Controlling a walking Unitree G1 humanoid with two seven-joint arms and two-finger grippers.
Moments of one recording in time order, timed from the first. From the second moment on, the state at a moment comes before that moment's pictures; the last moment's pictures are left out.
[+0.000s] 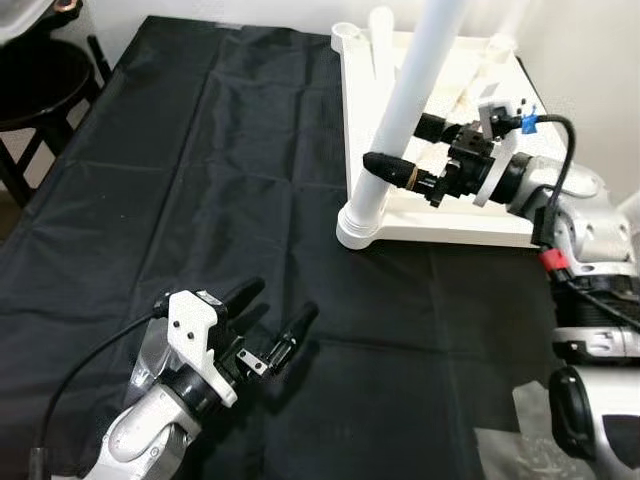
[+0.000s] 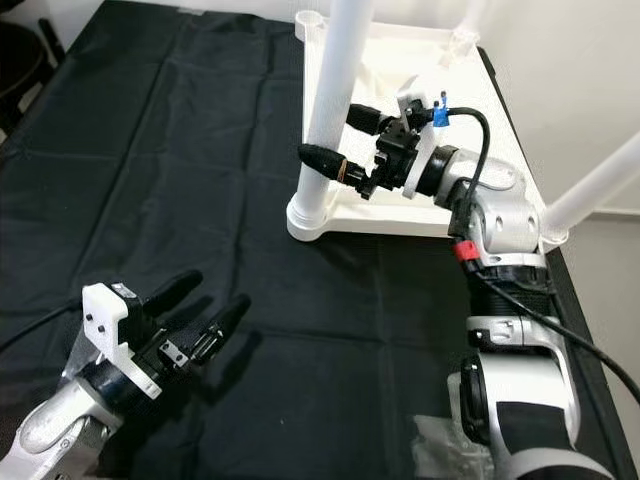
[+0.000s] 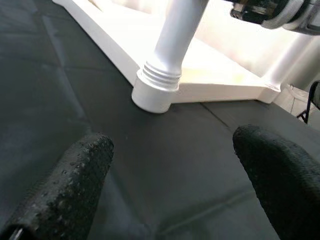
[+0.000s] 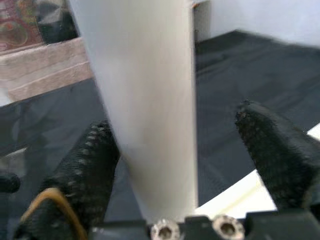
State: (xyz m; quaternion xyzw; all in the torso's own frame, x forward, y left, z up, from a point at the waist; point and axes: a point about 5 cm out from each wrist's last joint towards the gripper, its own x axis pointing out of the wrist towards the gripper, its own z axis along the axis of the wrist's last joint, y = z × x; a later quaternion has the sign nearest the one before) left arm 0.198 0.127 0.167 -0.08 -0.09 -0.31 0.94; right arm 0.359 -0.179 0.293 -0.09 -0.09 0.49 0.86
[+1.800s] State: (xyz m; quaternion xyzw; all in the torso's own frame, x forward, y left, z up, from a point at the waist) left arm 0.206 0.127 0.168 -0.08 -0.09 -0.31 0.94; right arm 0.311 -0.116 0.267 -0.02 -0.11 0.29 0.95
